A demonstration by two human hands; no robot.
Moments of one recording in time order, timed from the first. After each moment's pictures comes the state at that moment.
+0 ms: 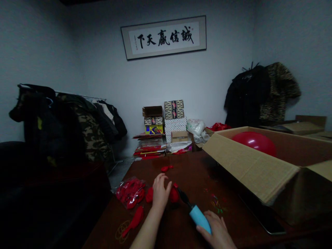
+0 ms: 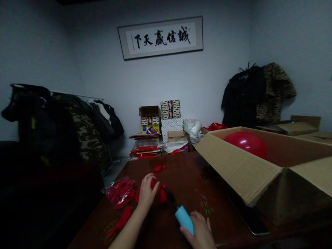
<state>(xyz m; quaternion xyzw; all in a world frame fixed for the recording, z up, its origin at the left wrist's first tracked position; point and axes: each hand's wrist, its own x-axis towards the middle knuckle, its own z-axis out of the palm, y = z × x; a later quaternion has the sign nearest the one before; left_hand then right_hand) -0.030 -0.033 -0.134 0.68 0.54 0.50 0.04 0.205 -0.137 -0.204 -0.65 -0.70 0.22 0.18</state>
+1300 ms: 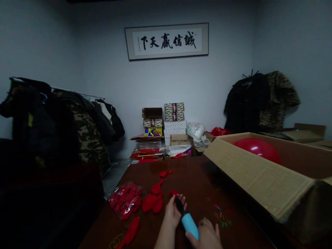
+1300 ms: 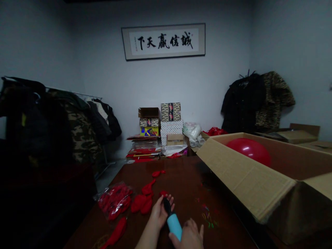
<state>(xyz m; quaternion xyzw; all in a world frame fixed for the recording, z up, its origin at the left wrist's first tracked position) 0.020 -0.001 -0.214 0.05 0.30 0.58 0.76 0.148 -0.106 -0.199 -0.71 -0.68 0.14 0.13</state>
